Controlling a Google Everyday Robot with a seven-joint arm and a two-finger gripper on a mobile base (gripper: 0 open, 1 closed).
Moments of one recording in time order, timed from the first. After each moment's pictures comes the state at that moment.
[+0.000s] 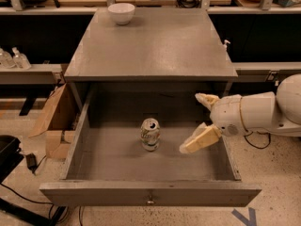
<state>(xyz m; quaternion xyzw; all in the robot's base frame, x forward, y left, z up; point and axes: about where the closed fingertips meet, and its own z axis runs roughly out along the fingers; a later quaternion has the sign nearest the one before) 0.504 -0.120 0.801 -0.51 0.72 0.22 0.41</state>
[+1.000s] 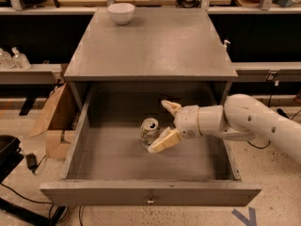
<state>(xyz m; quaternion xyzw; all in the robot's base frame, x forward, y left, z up) 0.556 -0.031 0.725 -0.52 0.66 0.30 0.46</state>
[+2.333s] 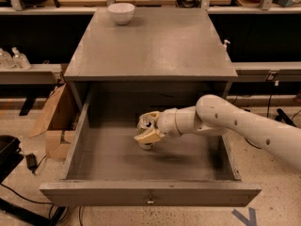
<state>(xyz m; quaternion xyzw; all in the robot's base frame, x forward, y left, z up) 0.596 0.009 0.650 -0.56 0.66 0.28 0.41</state>
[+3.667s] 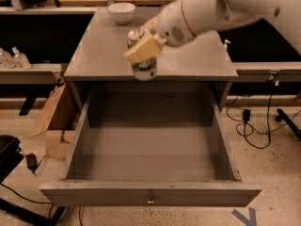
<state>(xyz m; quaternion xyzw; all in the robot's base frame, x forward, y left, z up) 0.602 0.016 0.966 -0.57 0.67 0.23 0.41</state>
